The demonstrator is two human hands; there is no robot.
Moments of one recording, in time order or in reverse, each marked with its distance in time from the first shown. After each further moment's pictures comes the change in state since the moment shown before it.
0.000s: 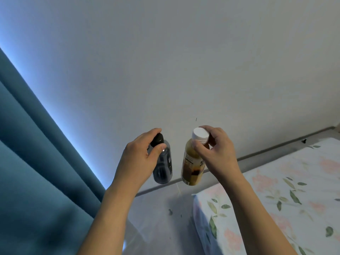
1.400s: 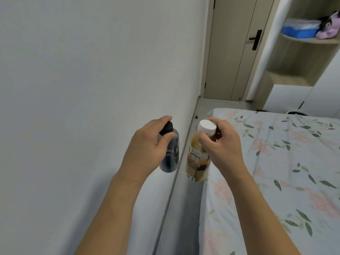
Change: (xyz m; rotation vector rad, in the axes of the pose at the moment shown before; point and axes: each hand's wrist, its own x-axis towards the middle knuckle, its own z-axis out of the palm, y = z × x) left_hand 0.479 0.121 0.282 -0.257 -0.661 0.806; right_hand 0.343 0.148 -0.091 -0.239 0.914 0.315
